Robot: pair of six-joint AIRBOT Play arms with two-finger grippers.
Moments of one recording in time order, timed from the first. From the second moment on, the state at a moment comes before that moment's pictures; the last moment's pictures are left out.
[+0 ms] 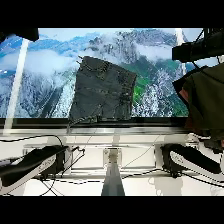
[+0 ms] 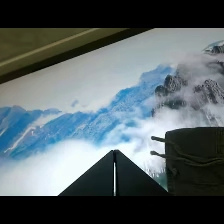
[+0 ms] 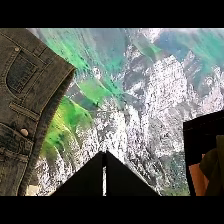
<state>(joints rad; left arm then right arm) -0.22 -1.04 1.57 1.73 -0.99 -1.38 0.14 -1.17 1.60 -1.55 1.44 1.53</state>
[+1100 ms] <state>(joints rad) -0.22 -1.04 1.57 1.68 -1.02 -1.39 0.12 -1.19 1.60 -1.60 1.36 1.48</state>
